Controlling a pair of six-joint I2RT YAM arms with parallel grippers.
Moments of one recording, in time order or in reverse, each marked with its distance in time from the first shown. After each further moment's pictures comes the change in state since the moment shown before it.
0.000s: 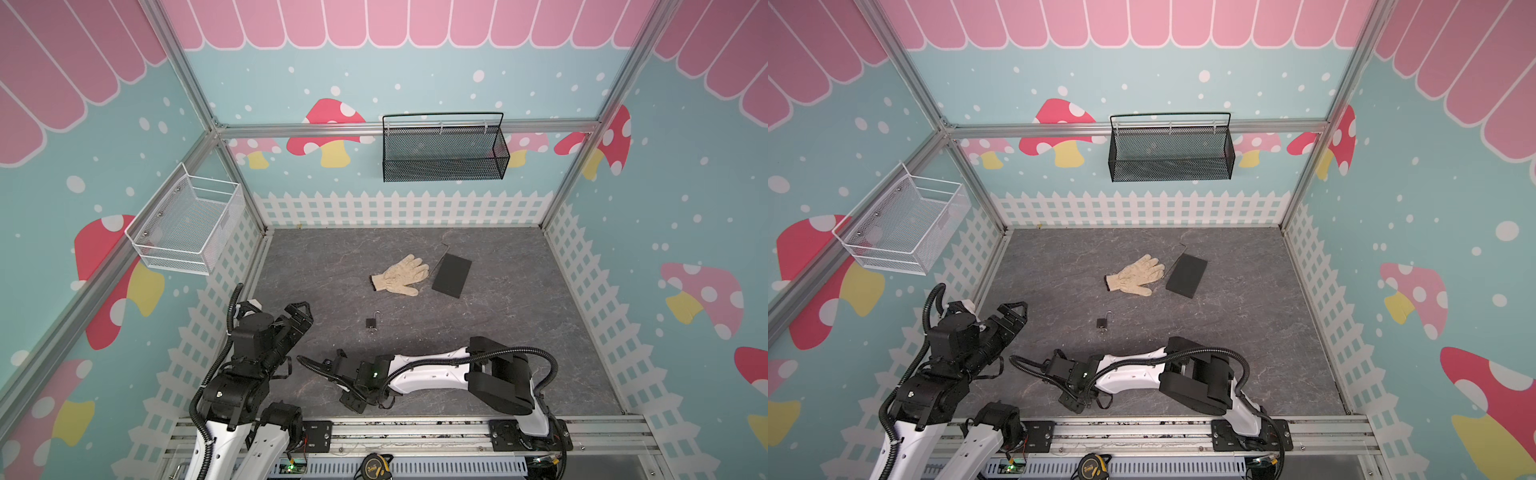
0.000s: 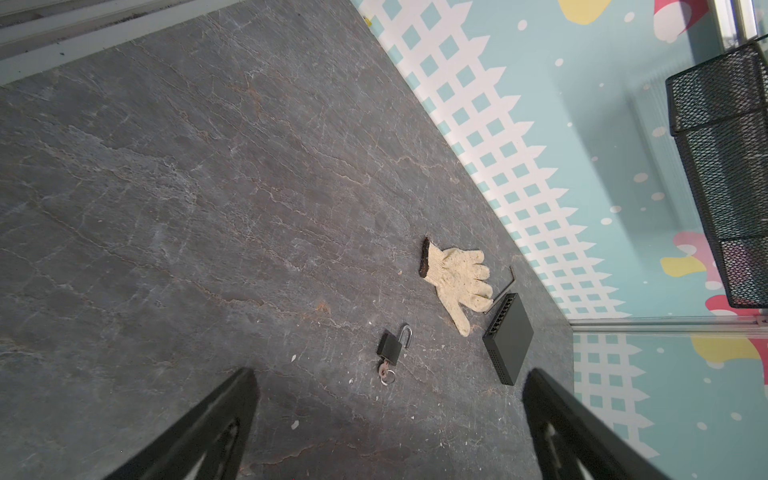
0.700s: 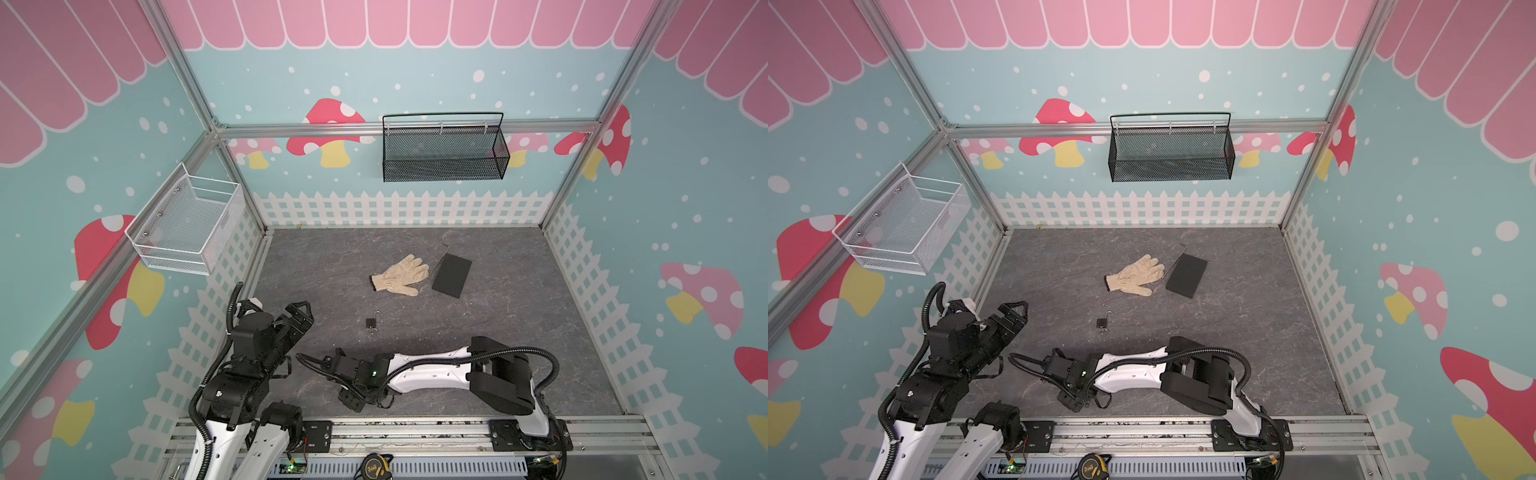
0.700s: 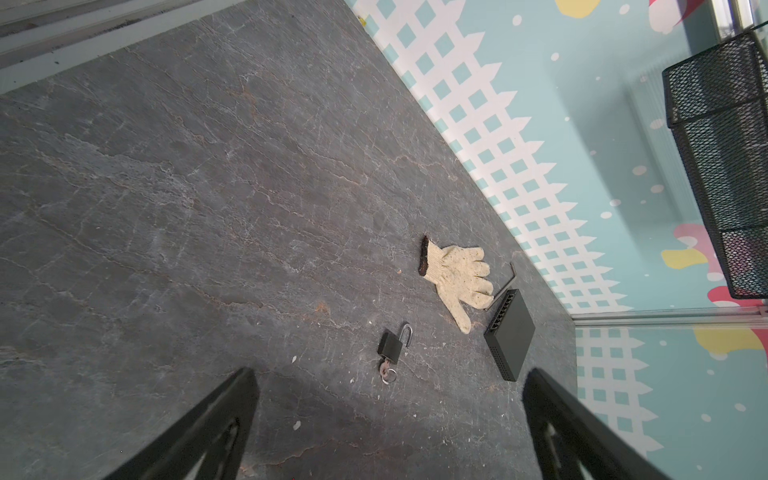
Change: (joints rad) left arm 0.000 0.007 0.008 0.000 0.005 0.024; right arm 0.000 -0.001 0.028 -0.035 0.012 0.042
